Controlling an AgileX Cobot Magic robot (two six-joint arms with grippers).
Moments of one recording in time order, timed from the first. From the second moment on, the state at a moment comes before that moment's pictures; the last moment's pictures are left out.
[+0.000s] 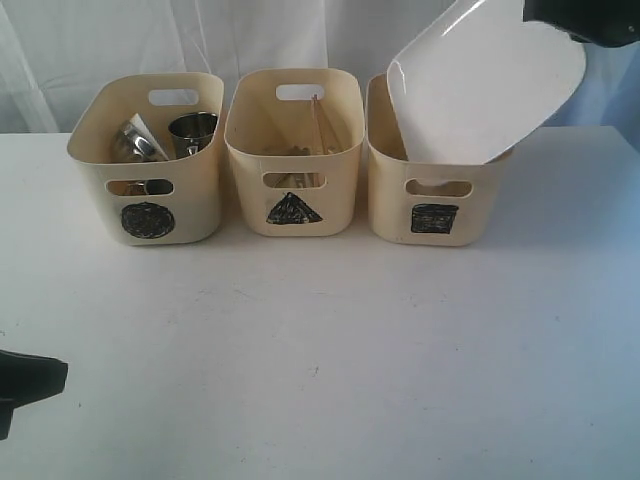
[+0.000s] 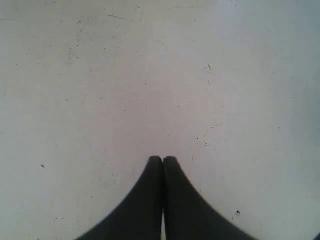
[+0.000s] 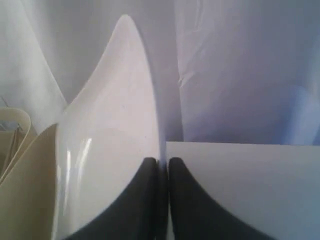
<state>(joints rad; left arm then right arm) -0.05 0.81 -0.36 -0.96 0.76 0.96 -0.05 1.73 -1.42 0.84 0.24 -0.83</state>
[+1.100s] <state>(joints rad) -0.05 0.80 -0.36 -0.99 0.40 1.00 0.06 1.04 -0.91 0.90 0.69 -0.91</state>
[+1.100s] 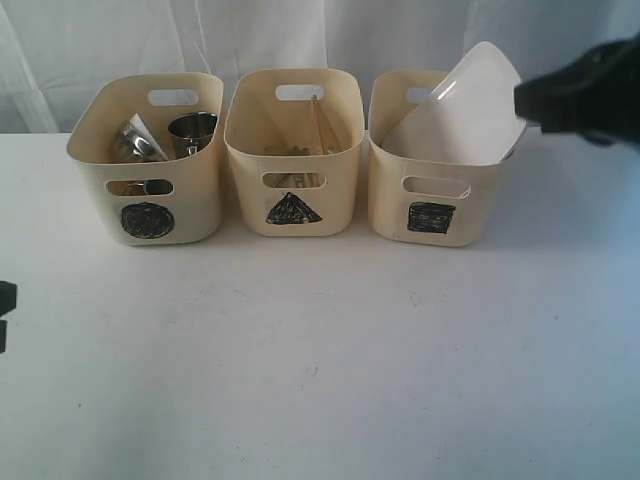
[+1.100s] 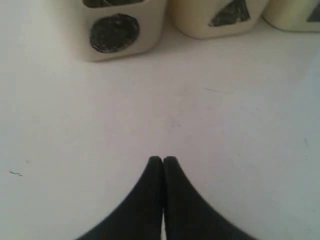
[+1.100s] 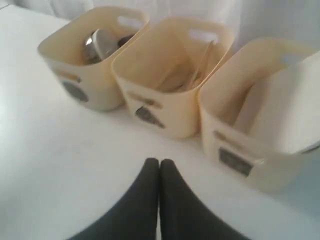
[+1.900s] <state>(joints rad) -0.05 0.80 -0.36 -0.99 0.28 1.00 0.10 0.81 -0.63 0.71 0.51 -0.49</state>
